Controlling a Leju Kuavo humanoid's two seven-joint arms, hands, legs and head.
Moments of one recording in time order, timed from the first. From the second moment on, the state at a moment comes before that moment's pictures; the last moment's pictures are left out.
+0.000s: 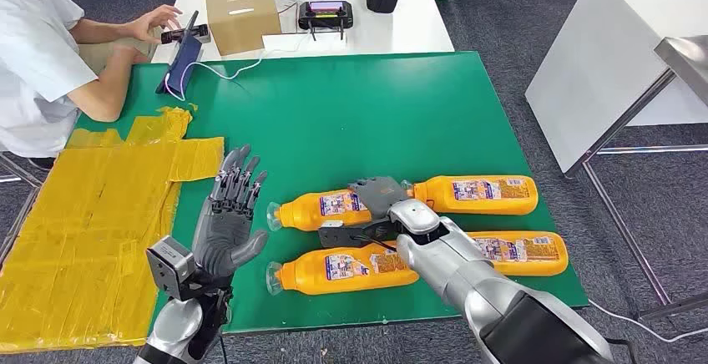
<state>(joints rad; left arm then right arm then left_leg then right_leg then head) -0.11 -0.04 -0.38 -1.51 -0.02 0.05 -0.47 -0.75 0.13 0.81 -0.43 0.96 -0.13 0.00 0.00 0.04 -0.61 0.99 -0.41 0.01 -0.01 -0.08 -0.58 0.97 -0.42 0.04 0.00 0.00</state>
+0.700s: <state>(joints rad) -0.07 -0.04 -0.38 -1.52 -0.04 0.07 -0.45 -0.64 0.11 0.58 -0.59 0.81 -0.55 -0.06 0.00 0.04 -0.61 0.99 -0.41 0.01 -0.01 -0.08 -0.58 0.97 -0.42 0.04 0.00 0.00</state>
